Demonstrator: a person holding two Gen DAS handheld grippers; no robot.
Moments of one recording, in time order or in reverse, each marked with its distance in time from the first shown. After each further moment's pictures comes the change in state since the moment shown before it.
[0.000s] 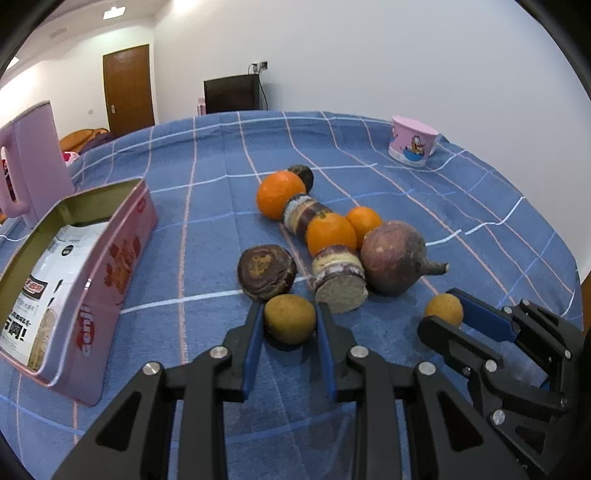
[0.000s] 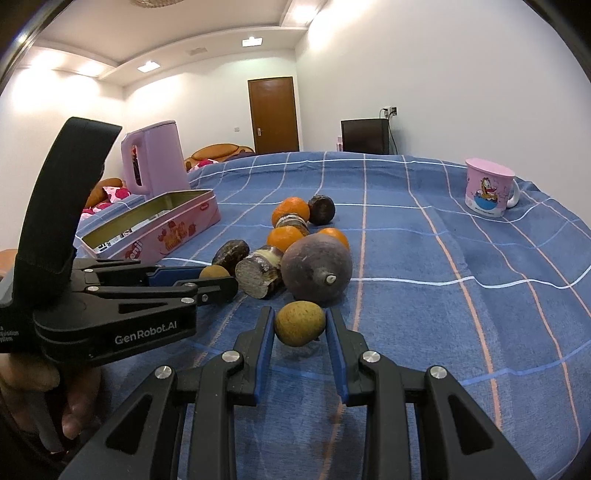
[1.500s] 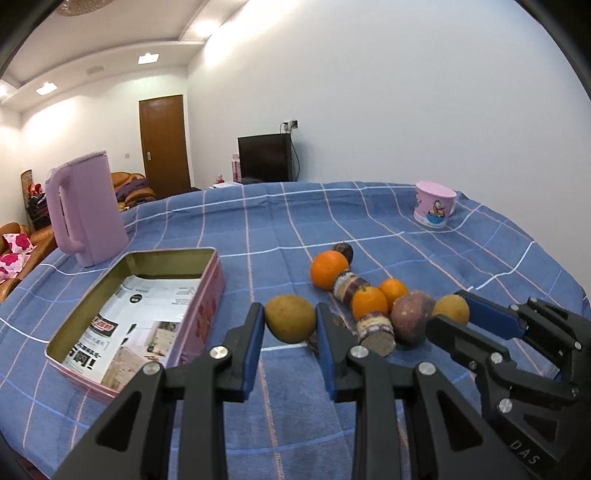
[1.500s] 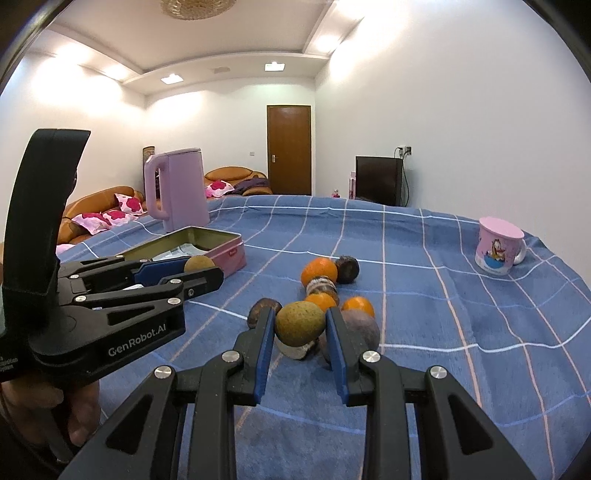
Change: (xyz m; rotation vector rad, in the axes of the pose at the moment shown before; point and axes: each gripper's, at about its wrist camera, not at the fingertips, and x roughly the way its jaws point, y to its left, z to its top) left arm -0.060 0.023 0.010 -0.013 -0.242 0.131; right arm -0.017 0.030 0.034 -0.092 -0.127 0.019
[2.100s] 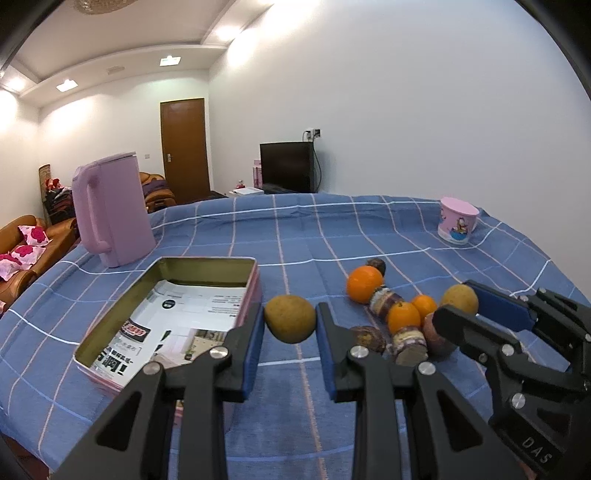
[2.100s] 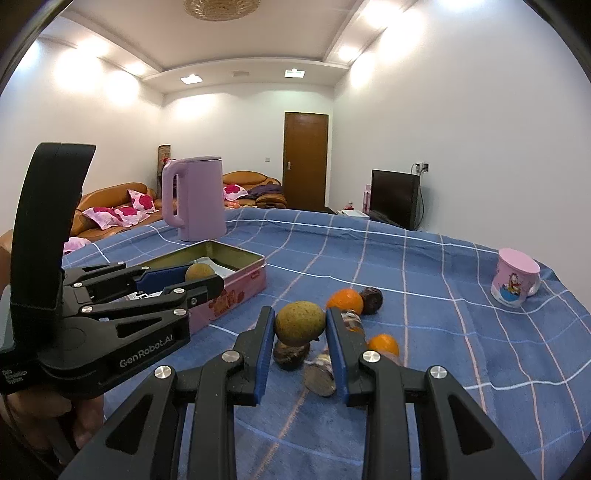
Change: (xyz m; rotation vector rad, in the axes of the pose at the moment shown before) left arm -0.007 0.029 0.005 -0.044 -0.029 0.067; right arm 0.009 0.025 0.025 -0.068 -0.030 0.041
